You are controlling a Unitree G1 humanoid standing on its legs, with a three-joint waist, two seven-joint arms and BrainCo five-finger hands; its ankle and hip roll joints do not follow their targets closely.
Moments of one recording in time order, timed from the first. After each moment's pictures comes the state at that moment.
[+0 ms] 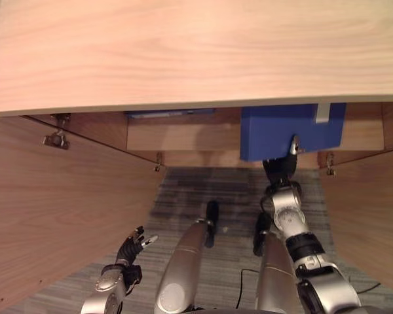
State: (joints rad) left arm 0.16 0.36 -0.16 0.40 -0.47 0.02 0.02; right arm -0.49 -0.18 0.07 0.46 1.24 -0.27 -0.09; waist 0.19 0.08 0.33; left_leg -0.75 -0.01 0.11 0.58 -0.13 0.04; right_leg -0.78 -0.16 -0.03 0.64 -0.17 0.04
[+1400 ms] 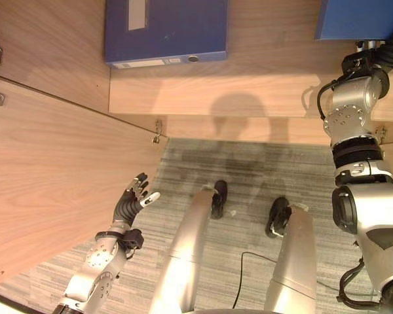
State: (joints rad) left arm 0.15 0.56 -0.24 -0.11 -0.66 -0.05 0.18; right arm -1.19 -0.51 0.00 0.90 1.14 -0.39 -0.43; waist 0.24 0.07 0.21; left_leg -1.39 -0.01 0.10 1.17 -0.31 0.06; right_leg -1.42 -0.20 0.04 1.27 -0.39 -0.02
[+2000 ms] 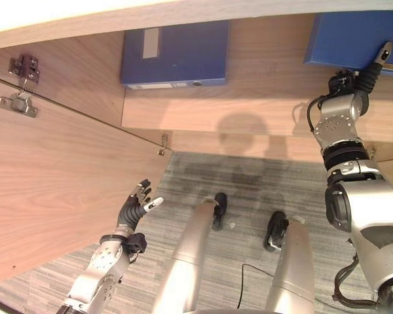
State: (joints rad) left arm 0.15 0.56 -0.28 -0.08 -0.66 -0.05 0.21; right arm -1.20 -0.46 0.00 1.07 1.21 -0.37 -0.44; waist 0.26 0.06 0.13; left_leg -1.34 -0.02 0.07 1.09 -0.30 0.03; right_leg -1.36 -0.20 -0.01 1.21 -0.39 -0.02
